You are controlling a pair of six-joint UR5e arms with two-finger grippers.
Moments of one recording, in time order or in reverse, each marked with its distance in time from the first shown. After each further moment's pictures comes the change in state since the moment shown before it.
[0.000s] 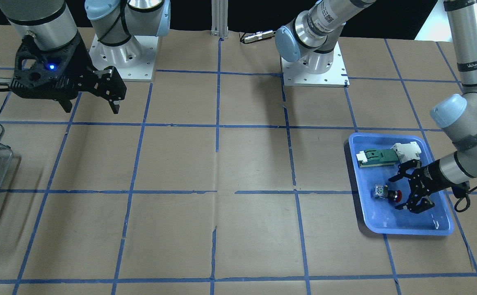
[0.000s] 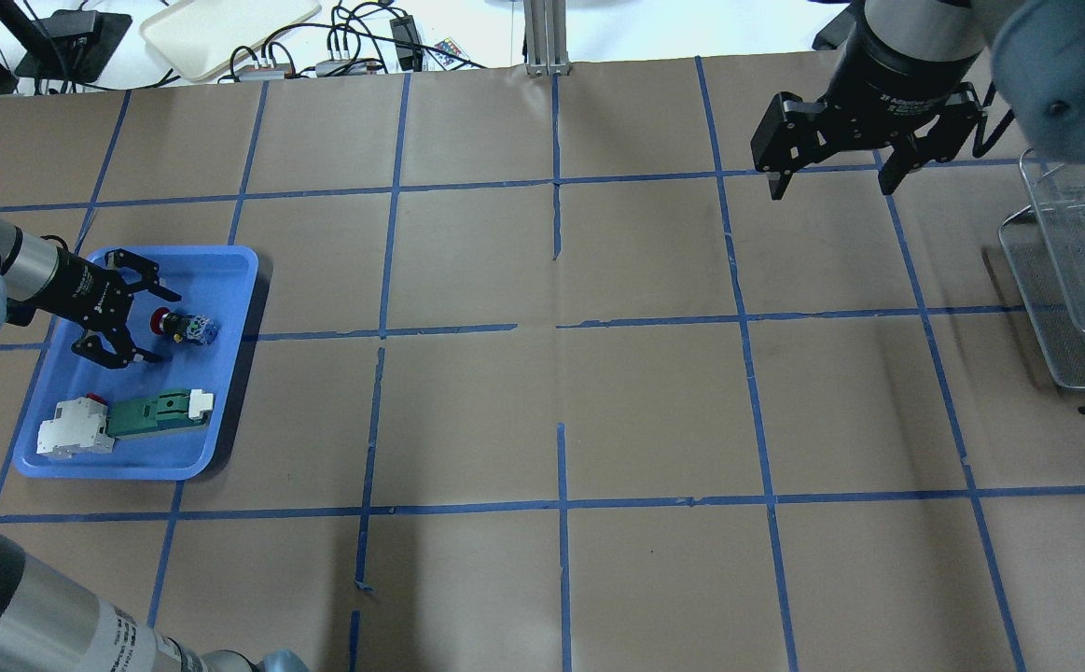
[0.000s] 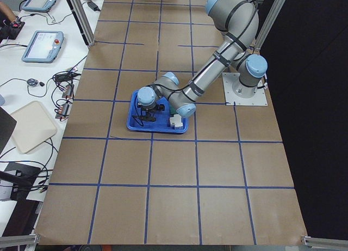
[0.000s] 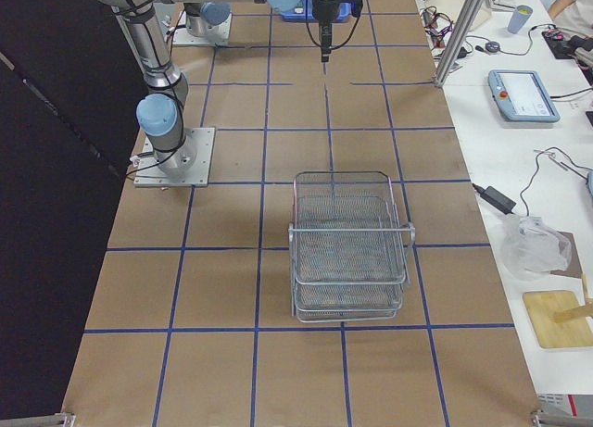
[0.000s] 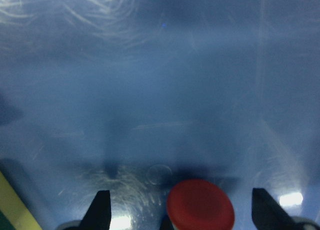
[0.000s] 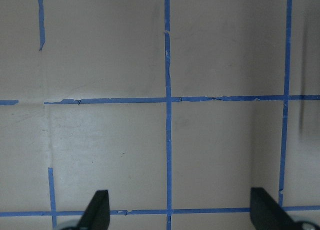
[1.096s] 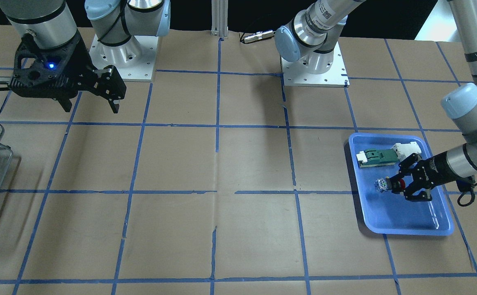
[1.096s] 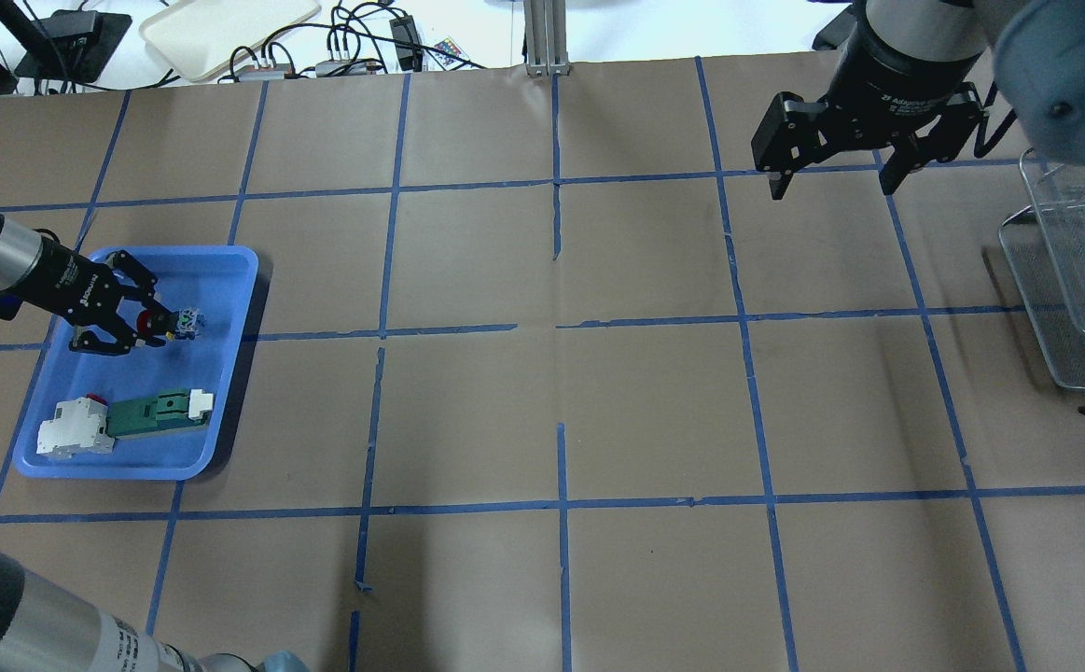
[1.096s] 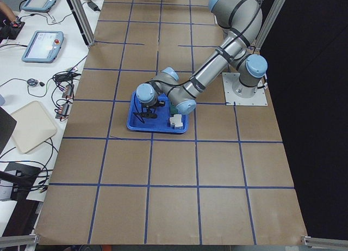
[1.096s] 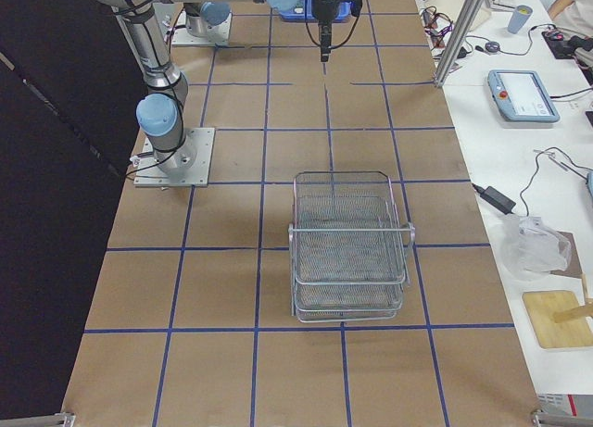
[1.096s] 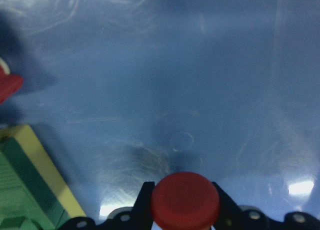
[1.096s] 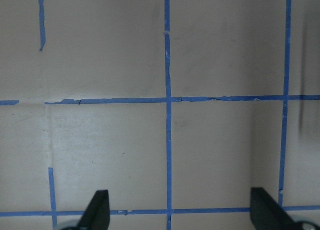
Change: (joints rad) left arm -0.015 0.069 0.054 -0.187 0.007 0.000; right arm 0.000 -0.004 0.000 0.000 0.000 -0.006
